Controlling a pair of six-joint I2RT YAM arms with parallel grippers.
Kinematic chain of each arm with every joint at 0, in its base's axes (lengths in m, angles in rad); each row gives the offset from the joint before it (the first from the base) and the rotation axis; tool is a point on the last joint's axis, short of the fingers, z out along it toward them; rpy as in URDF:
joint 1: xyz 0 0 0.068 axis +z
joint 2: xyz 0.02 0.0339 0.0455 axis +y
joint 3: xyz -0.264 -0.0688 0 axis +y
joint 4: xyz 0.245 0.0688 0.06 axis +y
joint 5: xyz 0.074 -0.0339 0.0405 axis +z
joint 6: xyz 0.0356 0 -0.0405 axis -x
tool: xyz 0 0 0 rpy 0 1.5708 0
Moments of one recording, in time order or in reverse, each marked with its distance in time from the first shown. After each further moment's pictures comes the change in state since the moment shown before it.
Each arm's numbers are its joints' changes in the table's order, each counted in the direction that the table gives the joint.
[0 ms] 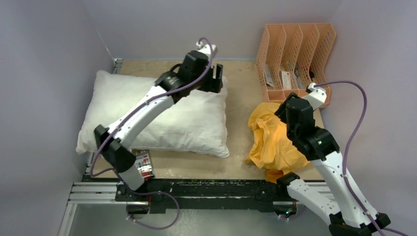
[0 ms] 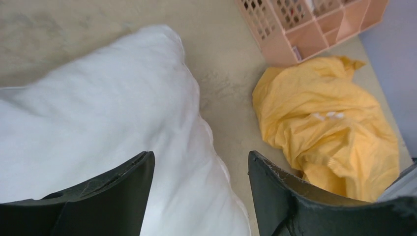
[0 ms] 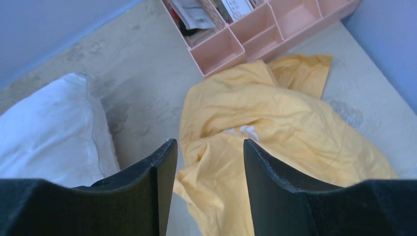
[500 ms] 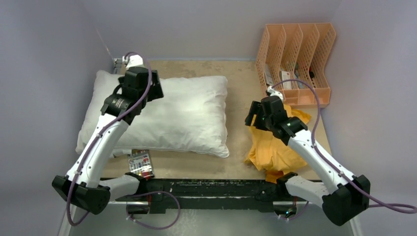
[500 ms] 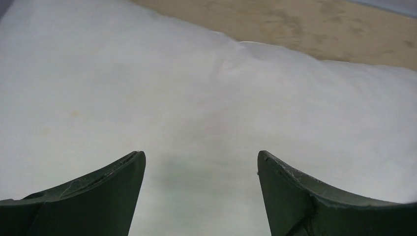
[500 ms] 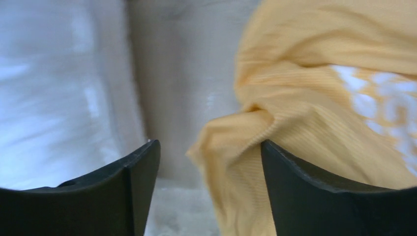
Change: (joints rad) left arm 0.331 -0.552 0.419 0.078 0.352 0.017; right arm -0.004 0.212 0.188 -0.157 0.433 0.058
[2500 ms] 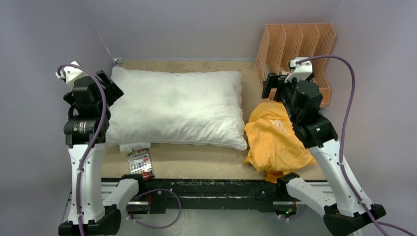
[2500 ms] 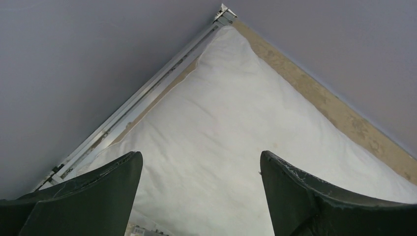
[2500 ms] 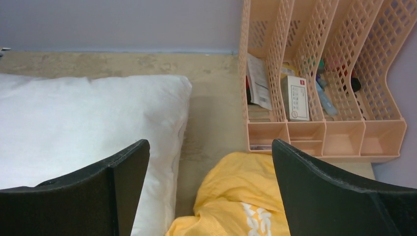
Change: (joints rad) left arm 0.435 -0.246 -0.019 0.106 0.024 0.069; right arm -0.071 -0.116 -0.316 -0.222 -0.054 0.509
